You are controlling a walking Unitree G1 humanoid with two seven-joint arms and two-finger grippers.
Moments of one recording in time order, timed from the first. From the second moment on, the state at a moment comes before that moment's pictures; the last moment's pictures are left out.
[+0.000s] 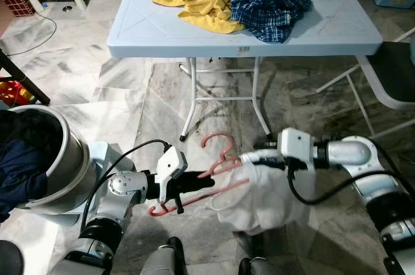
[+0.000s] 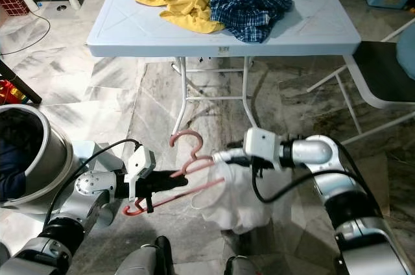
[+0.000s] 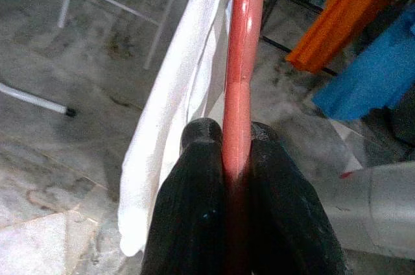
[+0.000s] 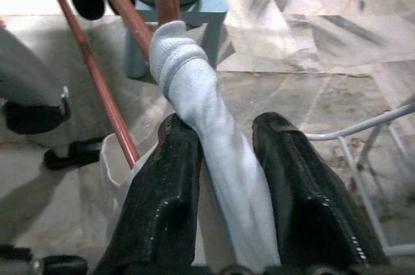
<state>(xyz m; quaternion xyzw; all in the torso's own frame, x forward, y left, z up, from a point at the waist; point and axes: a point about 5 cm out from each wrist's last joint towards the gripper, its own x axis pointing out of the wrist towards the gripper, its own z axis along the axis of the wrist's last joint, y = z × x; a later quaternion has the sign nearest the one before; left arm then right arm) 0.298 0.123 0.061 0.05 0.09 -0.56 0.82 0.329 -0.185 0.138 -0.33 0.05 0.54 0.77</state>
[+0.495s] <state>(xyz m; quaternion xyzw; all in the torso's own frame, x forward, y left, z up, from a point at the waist) 0.302 0.149 0.047 0.05 0.09 -0.39 0.92 0.352 -0.166 0.153 -0.31 -0.04 0.41 0.85</state>
